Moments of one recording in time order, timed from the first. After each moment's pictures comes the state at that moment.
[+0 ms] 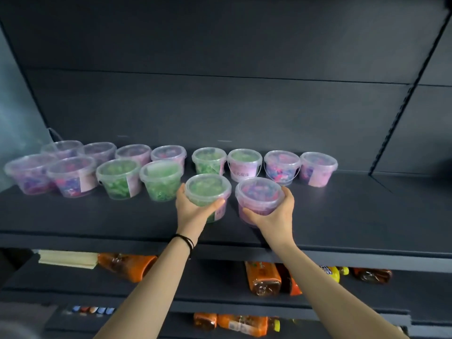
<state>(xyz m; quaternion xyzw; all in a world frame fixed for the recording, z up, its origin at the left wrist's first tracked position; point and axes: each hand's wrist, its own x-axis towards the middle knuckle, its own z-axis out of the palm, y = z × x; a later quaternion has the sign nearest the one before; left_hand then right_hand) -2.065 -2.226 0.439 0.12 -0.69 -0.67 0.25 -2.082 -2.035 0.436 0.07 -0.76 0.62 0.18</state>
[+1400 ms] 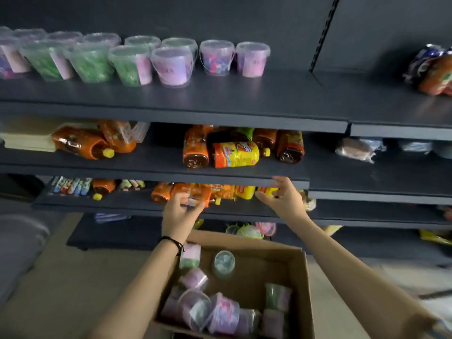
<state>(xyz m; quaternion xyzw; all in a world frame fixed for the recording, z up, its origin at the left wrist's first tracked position) -1.834 -1.995 0.281 0.22 -0.81 -0.53 0.10 -1.911 -1.744 0.315 0.00 -0.87 0.49 -0.04</state>
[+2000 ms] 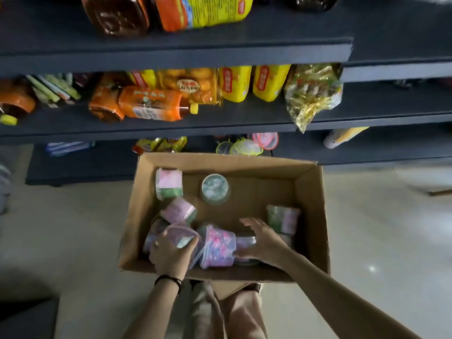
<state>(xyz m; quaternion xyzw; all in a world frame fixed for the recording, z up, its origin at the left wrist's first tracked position) -1.720 -1.932 0.012 0.41 -0.80 -0.41 -0.15 -1.774 -1.705 0.010 0.02 -0.85 0.34 -0.41</state>
